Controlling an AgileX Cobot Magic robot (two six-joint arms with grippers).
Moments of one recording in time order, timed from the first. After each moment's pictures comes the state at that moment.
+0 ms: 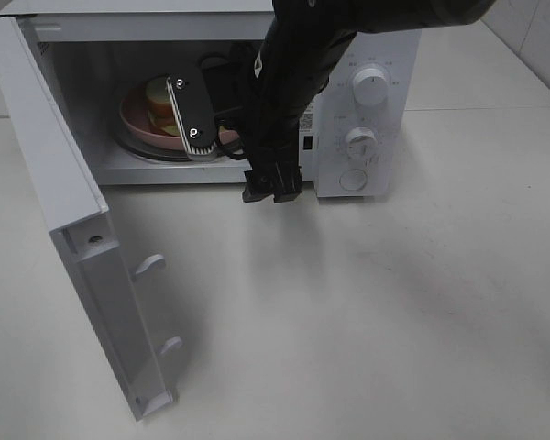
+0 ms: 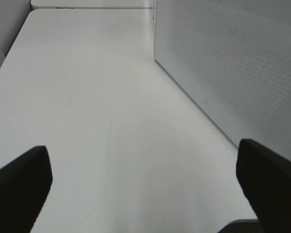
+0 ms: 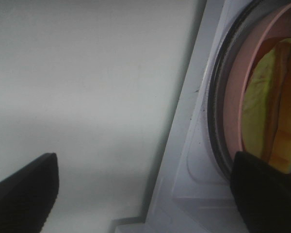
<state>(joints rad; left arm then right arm) 0.05 0.00 -0.52 -0.09 1.08 0.06 0.69 2.00 -1.55 -0.08 0.59 -1.18</state>
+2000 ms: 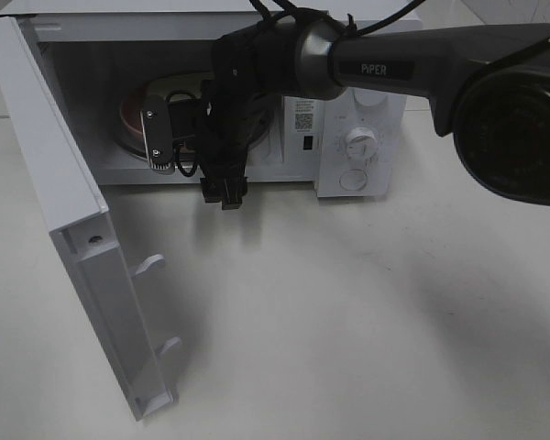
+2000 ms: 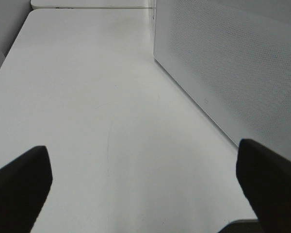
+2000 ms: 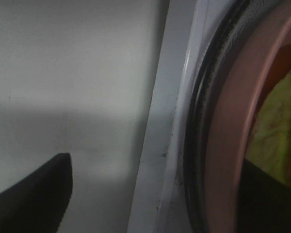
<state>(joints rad) 0.05 0.00 -0.52 -0.09 1.08 0.06 0.67 2.44 -2.03 -0.07 0.62 -1.12</state>
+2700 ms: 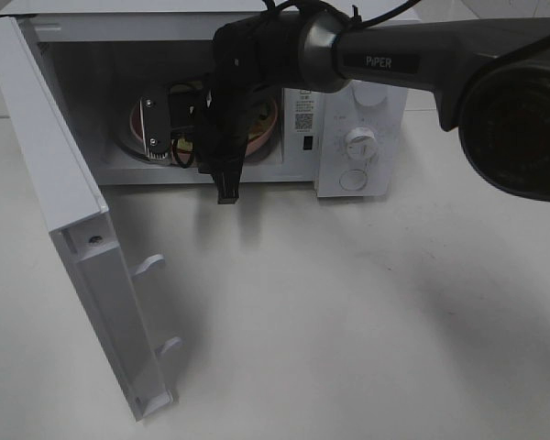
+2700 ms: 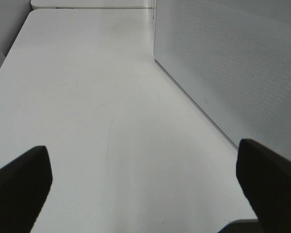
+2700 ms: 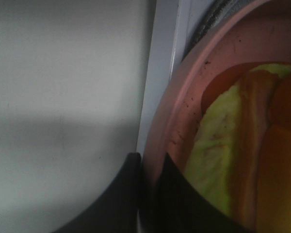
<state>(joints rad) 0.05 0.00 -0.52 -0.09 1.08 0.06 0.66 2.43 -2.04 -0.04 0.63 -1.10</state>
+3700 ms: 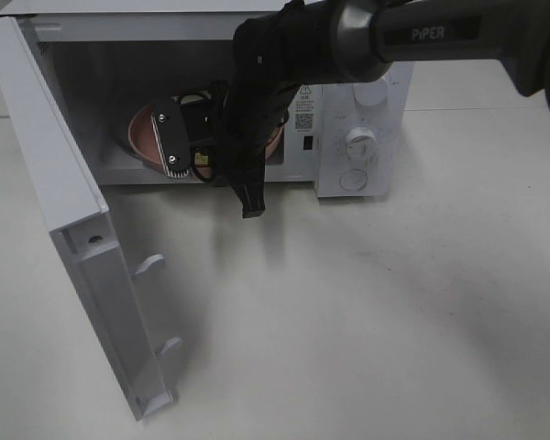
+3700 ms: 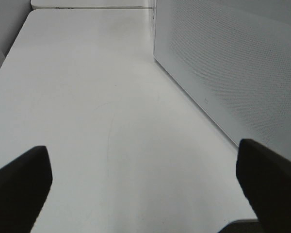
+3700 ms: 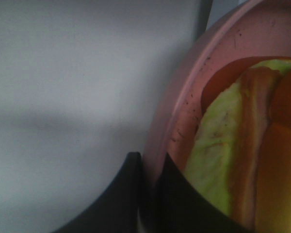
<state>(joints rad) 0.05 0.00 -0.52 -0.09 1.08 0.06 0.66 2.27 -1.77 -0.03 0.57 -1.22</state>
